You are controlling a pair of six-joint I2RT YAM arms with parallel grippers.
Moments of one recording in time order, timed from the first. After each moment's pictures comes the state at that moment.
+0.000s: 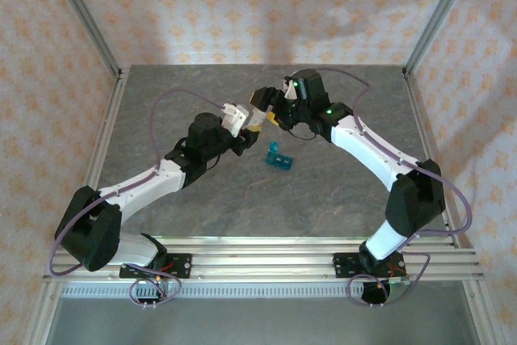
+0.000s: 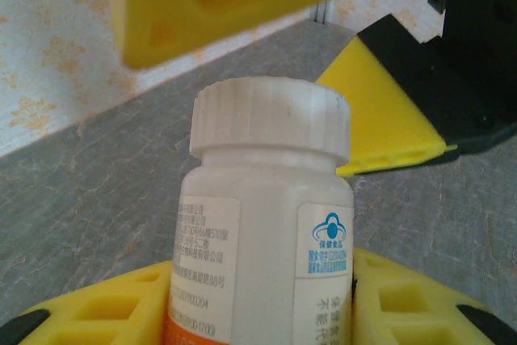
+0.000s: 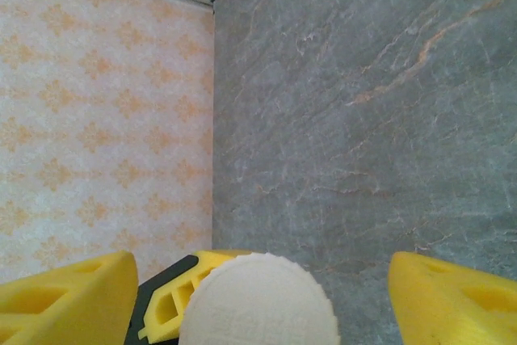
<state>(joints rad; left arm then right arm) -0.53 1.37 0.82 0.26 0.16 0.07 0.54 1.61 1.38 -0.32 -0.43 0.99</state>
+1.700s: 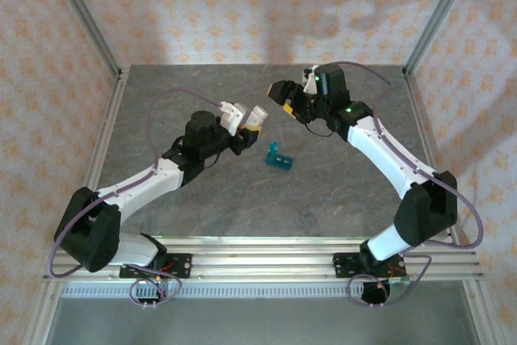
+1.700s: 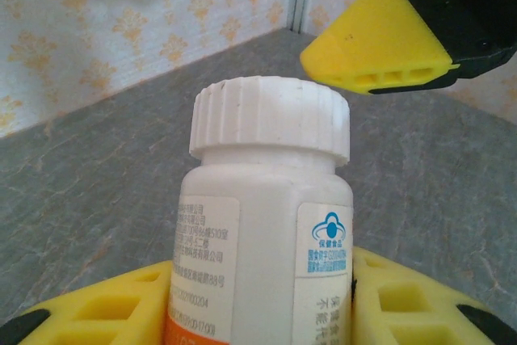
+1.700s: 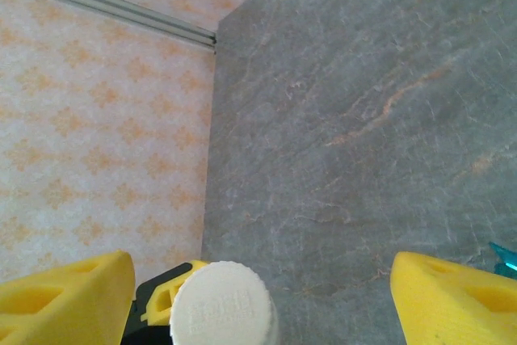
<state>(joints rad) -0.50 1.36 0.82 0.25 0.25 0.03 0.44 1.52 1.34 -0.35 -0.44 0.91</state>
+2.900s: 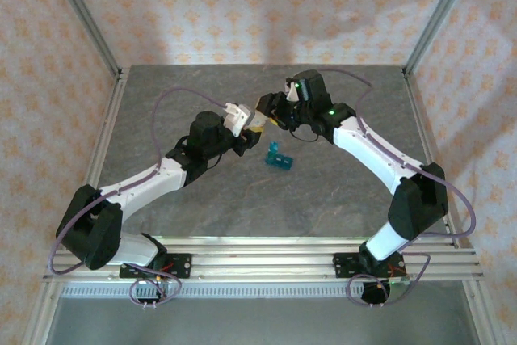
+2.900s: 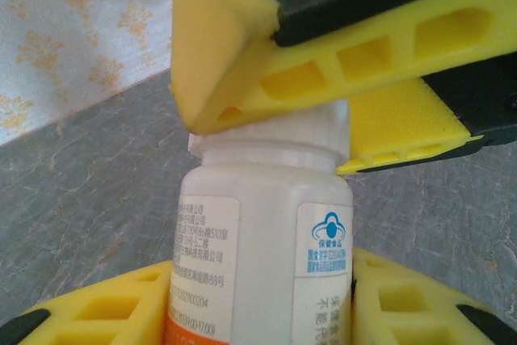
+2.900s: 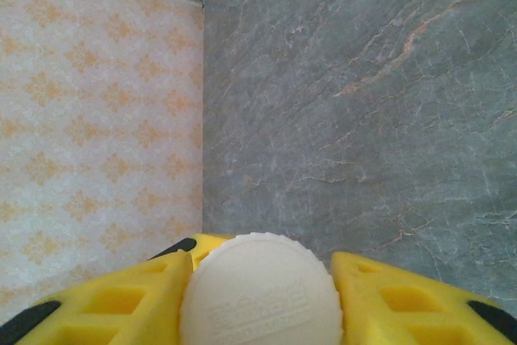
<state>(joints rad) -0.53 1.38 0.84 0.24 0.20 0.06 0.54 1.58 1.37 -0.38 -0.41 0.97</state>
